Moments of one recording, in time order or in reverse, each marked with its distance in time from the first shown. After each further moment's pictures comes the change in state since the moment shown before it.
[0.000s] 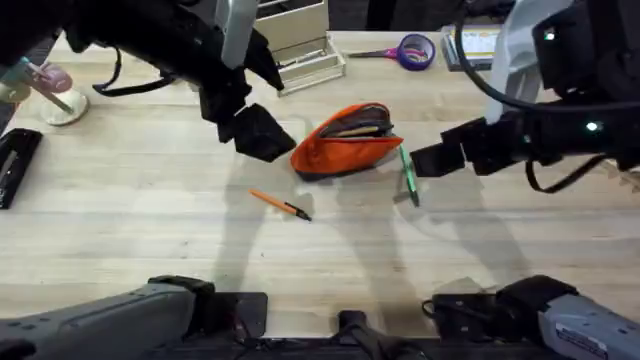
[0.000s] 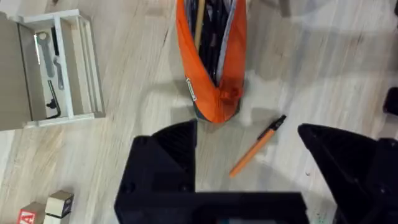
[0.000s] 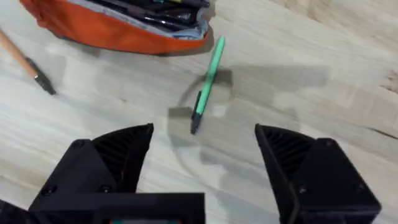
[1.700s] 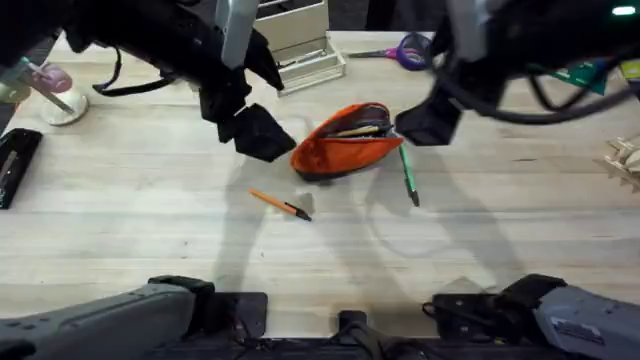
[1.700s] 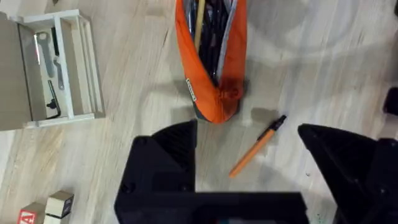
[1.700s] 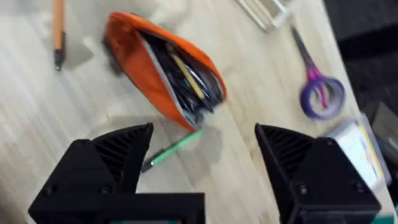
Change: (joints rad) left arm 0.000 0.000 0.000 0.000 0.000 0.000; right arm 0.148 0.200 0.417 -0.038 -0.057 -0.639
